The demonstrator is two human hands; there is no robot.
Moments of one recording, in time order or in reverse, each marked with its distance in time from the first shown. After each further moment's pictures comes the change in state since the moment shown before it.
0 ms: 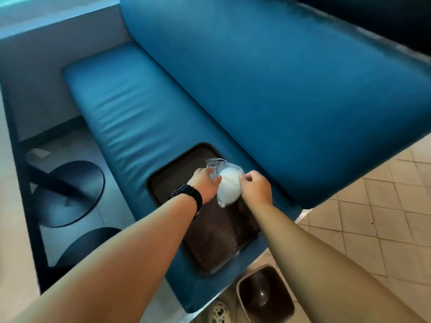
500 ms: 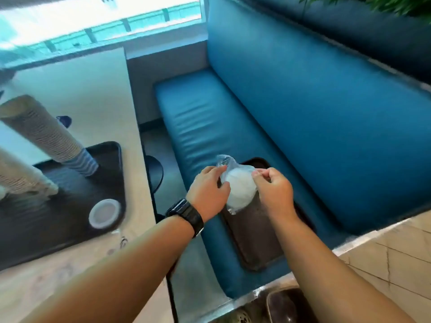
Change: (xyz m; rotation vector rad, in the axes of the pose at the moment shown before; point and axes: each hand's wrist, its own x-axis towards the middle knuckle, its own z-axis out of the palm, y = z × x) left_hand -0.176 -0.056 -0.111 -0.067 0.404 0.102; right_hand -0.152 -0.120 -0.002 0.380 -0.094 -0.366
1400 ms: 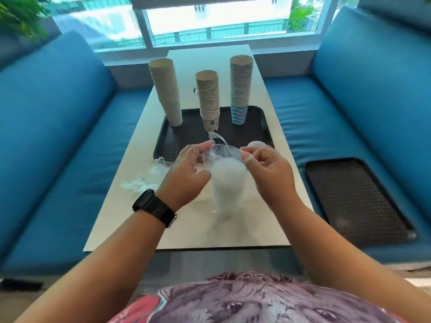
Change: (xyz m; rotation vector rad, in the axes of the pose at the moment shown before) left_hand -0.342 -0.239 -0.237 -0.252 0.406 -0.026; right_hand -0.355 -0.130 0.208 0.146 -0.471 -0.403
